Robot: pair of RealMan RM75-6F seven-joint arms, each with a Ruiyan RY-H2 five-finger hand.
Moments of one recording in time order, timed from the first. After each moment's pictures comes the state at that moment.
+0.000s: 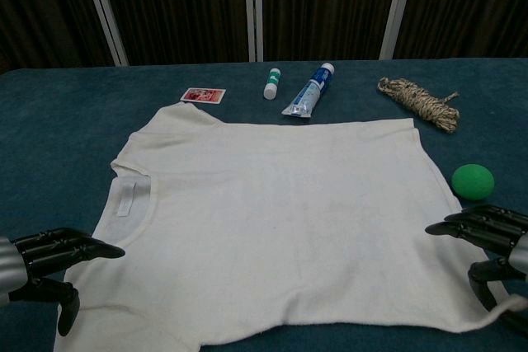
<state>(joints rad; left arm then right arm) -0.33 -1.44 0.20 -1.34 1.97 1.16 -0.02 0.29 -1.52 -0.18 -1.22 -1.86 1.30 -0.10</state>
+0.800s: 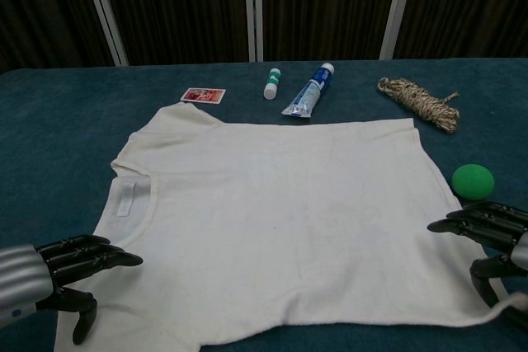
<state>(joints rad) -0.36 -1.53 0.23 -1.23 1.95 1.20 -0.02 0.29 -1.52 -0.18 -1.21 -1.85 1.32 -0.11</state>
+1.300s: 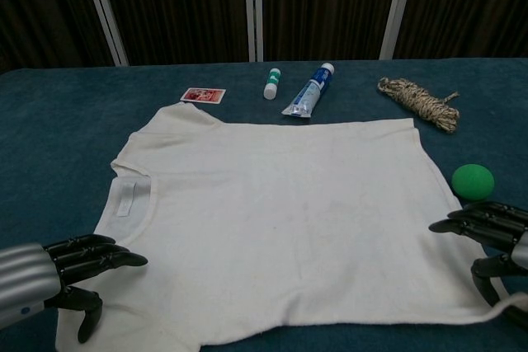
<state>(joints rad) -0.38 -1.54 0.24 -1.21 1.94 1.19 -0.02 0.29 -1.52 -0.18 -1.21 -1.85 1.31 -0.11</state>
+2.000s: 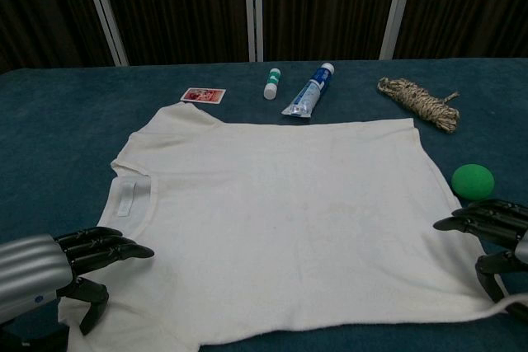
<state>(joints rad) -0.41 -1.56 0.24 -1.20 1.91 1.19 -0.01 0.30 -1.51 -0.18 -1.21 -1.84 1.30 -0.10</state>
